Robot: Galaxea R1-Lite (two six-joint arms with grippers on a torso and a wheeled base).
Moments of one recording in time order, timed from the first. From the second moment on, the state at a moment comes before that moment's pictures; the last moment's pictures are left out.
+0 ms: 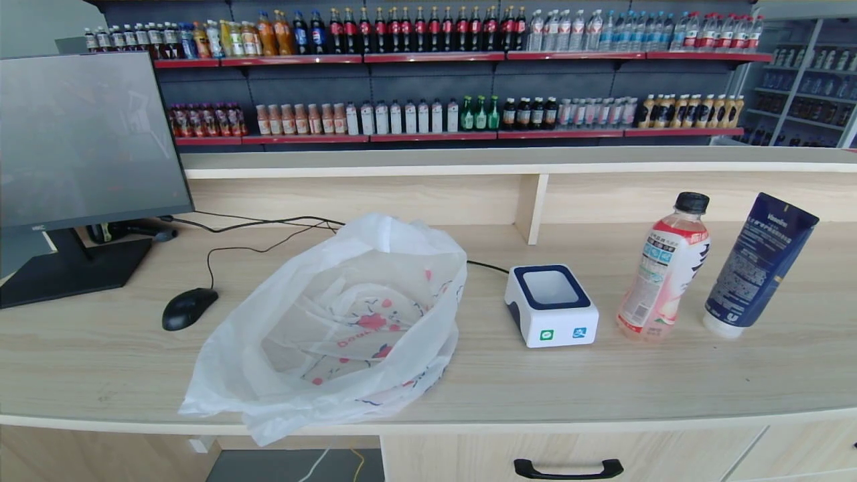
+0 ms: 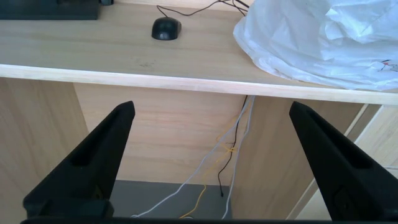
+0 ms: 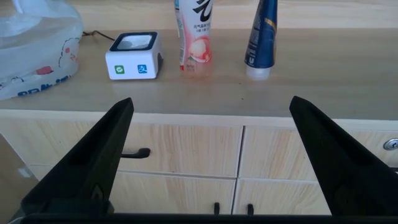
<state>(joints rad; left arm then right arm) 0.00 0.00 0.00 0.00 0.00 0.00 0.01 0.12 -0.24 0.07 0.06 0.00</state>
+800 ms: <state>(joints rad) 0.00 0.00 0.00 0.00 0.00 0.00 0.05 0.61 -0.47 -0.12 0.06 -0.03</state>
